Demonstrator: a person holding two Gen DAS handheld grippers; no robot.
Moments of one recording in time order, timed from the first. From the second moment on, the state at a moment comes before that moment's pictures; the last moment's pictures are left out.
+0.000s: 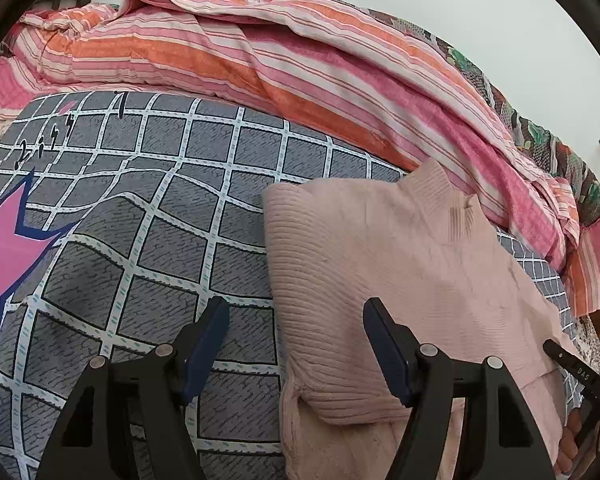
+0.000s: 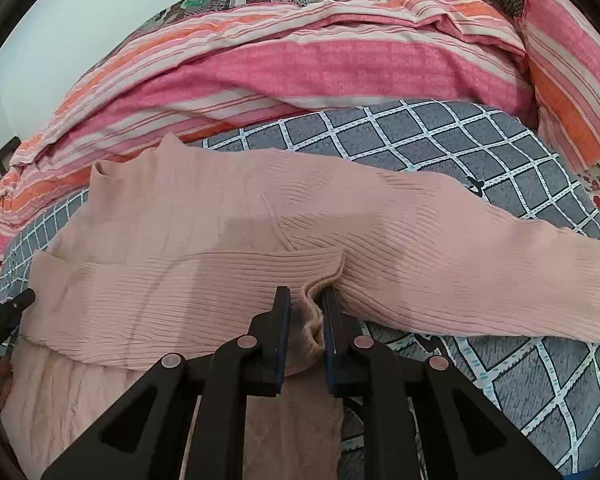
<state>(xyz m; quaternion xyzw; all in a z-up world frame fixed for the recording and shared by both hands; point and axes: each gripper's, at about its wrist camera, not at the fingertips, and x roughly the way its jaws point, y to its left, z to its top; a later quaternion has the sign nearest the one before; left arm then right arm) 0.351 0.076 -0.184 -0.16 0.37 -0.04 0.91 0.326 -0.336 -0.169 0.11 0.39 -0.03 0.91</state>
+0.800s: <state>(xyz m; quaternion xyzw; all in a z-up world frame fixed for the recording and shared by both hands) 0.355 0.076 -0.184 -0.16 0.37 -0.04 0.91 0.257 -0.430 -0.113 0.17 0.29 -0.03 0.94</state>
